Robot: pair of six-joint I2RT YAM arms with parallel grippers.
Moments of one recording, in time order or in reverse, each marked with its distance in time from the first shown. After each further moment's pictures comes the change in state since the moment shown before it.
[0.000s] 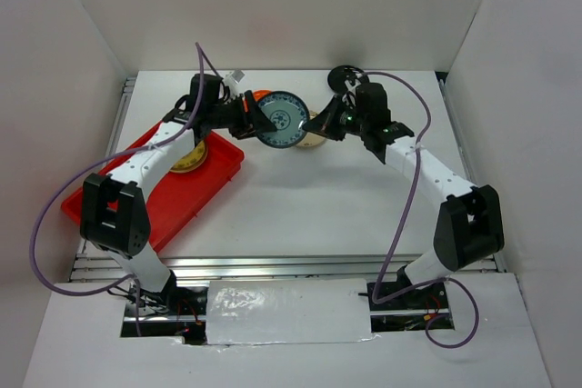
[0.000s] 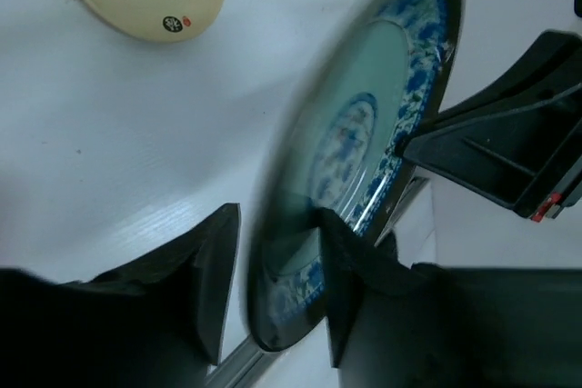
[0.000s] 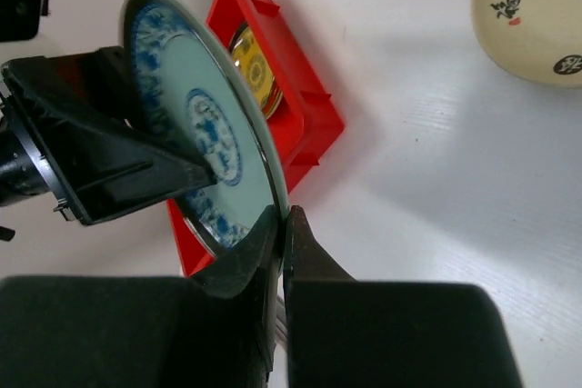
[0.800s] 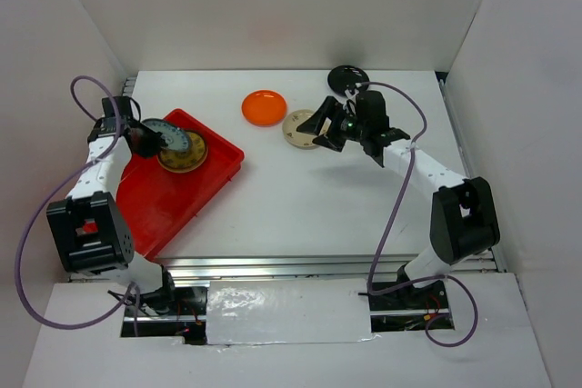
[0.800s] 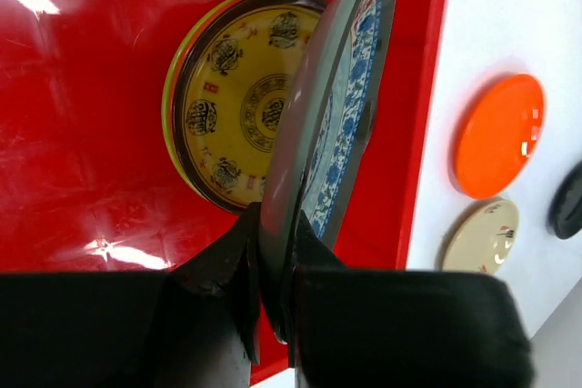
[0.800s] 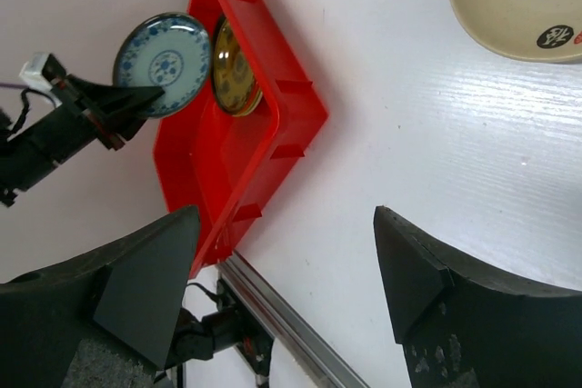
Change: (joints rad) left arm 0.534 -0.169 -0.205 -0.224 -0.533 -0.163; right arm -0.026 0.047 -0.081 0.085 -0.052 0.031
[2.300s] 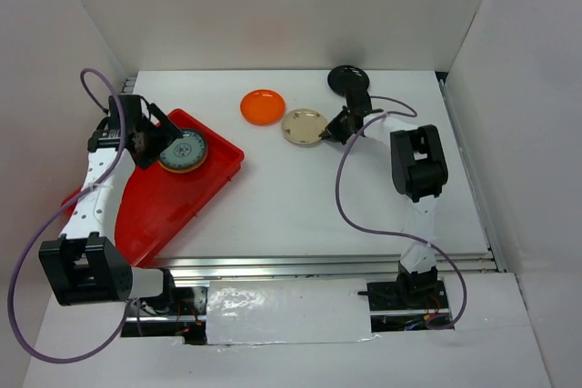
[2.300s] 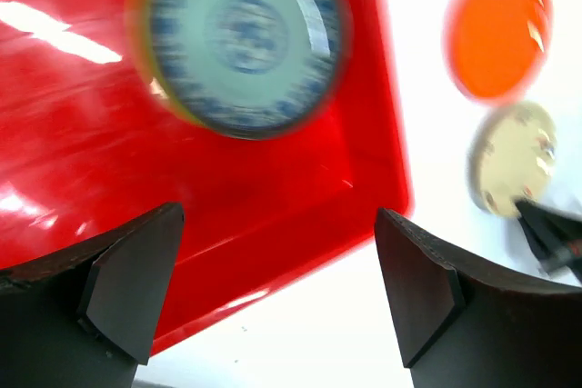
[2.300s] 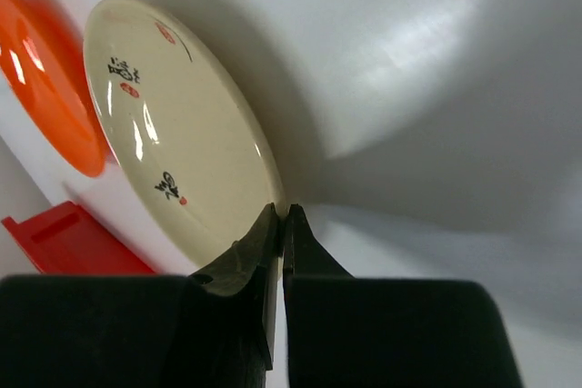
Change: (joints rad) left arm -0.130 -0.175 0.037 -0.198 -0.102 0.117; right arm -0.114 0.640 0.460 -0.233 0.253 0.138
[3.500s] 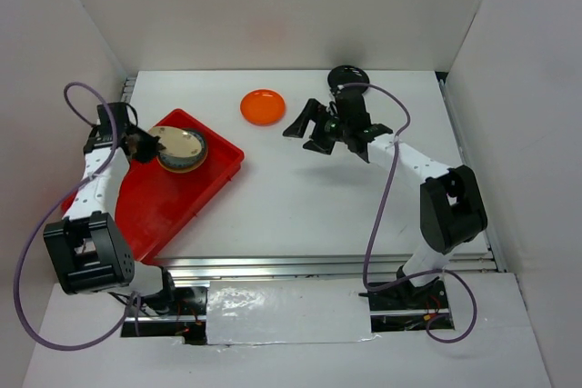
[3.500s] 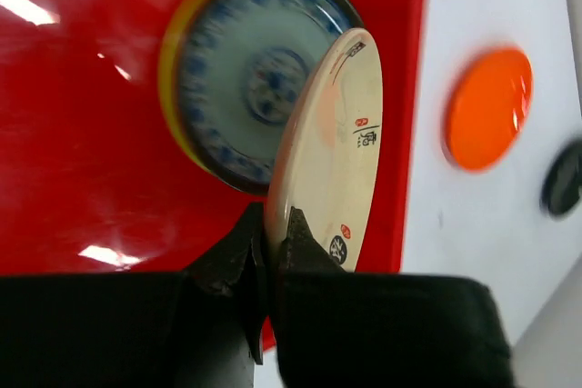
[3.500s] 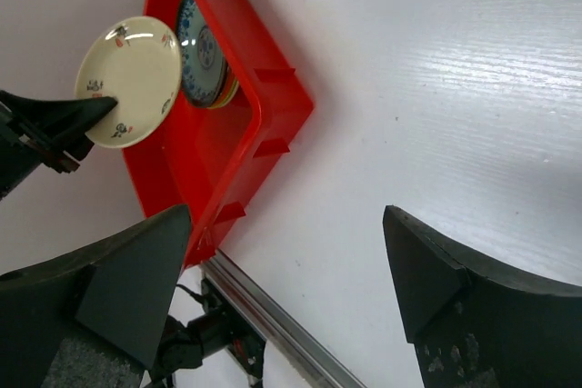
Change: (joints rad) left arm 0.083 0.095 -0.085 0.201 0.141 -0.092; right arm 0.219 -0.544 -0.366 0.155 -0.163 -0.146
